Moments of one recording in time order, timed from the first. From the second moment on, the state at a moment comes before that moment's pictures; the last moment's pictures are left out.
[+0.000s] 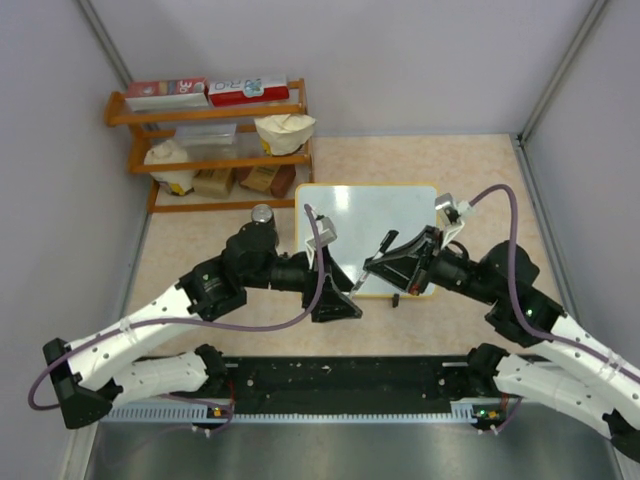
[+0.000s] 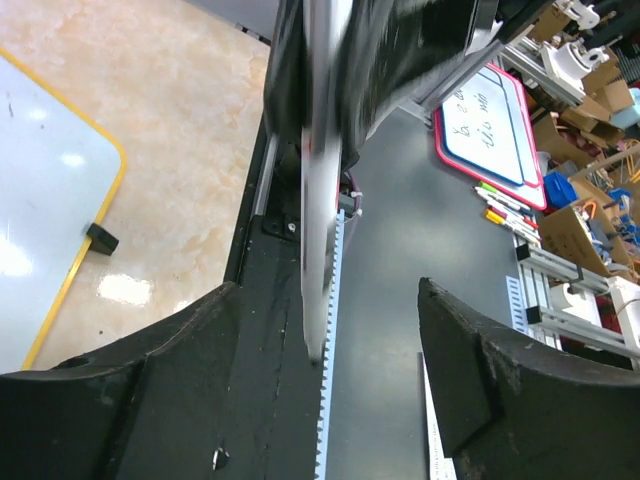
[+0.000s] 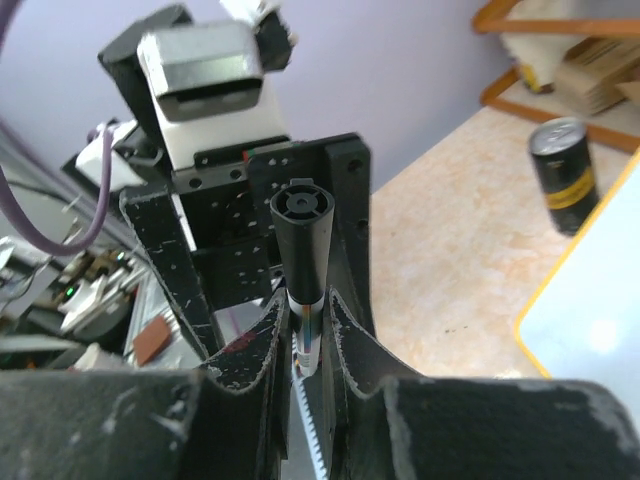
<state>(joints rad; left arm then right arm) -0.96 1.00 1.00 -0.21 0.63 -0.40 0.88 0.68 0.80 0.02 -0.35 0.63</state>
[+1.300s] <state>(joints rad) -0.96 1.00 0.96 -0.15 0.55 -0.35 0.87 0.54 0.74 -0.19 -0.24 0.57</state>
